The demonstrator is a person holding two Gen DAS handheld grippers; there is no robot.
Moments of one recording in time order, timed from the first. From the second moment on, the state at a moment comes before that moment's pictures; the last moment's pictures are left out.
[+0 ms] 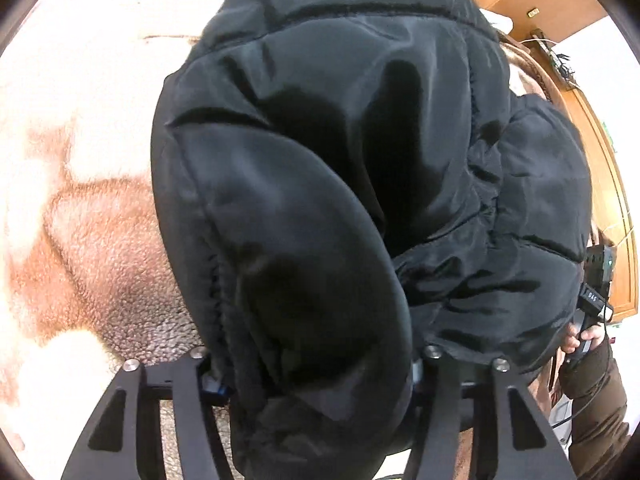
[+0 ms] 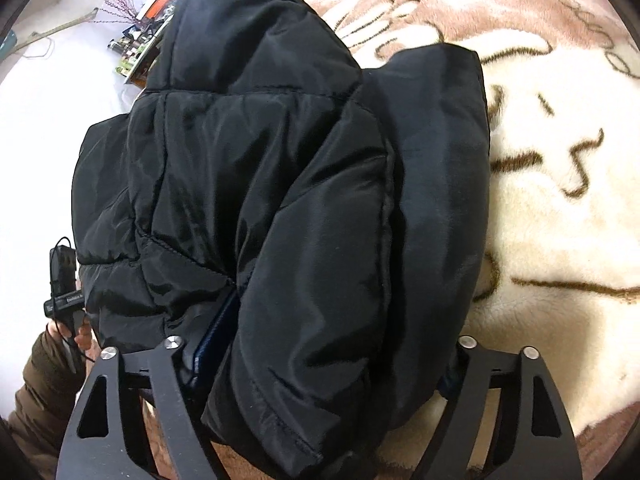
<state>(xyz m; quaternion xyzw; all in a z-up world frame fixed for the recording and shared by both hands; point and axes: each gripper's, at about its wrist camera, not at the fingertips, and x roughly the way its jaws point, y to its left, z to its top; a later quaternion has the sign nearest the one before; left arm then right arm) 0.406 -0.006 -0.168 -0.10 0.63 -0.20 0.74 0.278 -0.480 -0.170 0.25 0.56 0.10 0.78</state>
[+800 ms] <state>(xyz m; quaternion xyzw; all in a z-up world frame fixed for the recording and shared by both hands) 0.410 -0.027 -0.176 -0.11 0.64 -0.19 0.74 0.275 -0.454 -0.152 0.22 0.55 0.09 0.80</state>
